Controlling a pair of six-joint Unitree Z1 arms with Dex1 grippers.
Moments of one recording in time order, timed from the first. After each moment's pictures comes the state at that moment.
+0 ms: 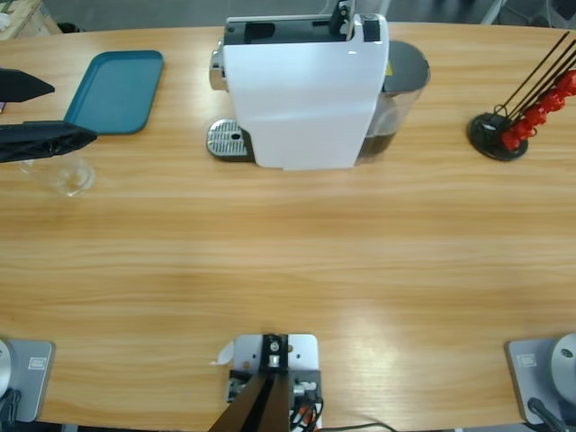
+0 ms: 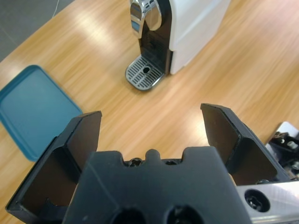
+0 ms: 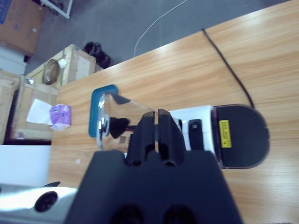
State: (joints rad) arm 0 -0.68 1.14 -0.91 0.43 -0.04 0.10; arm 1 0.78 1.63 -1.66 0.68 -0.25 0.88
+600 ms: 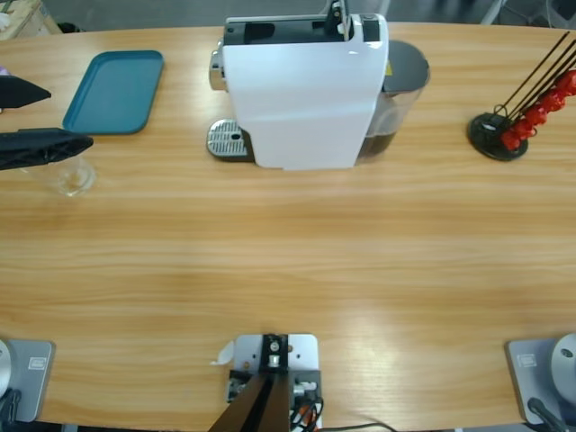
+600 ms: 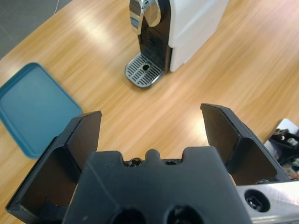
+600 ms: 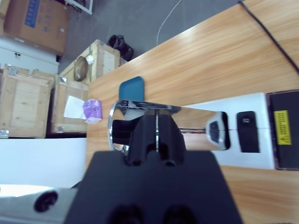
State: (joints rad) arm 0 -0.68 1.12 -0.89 0.43 -0.04 0.10; arm 1 0.77 1.68 -1.67 0.58 -0.12 0.99
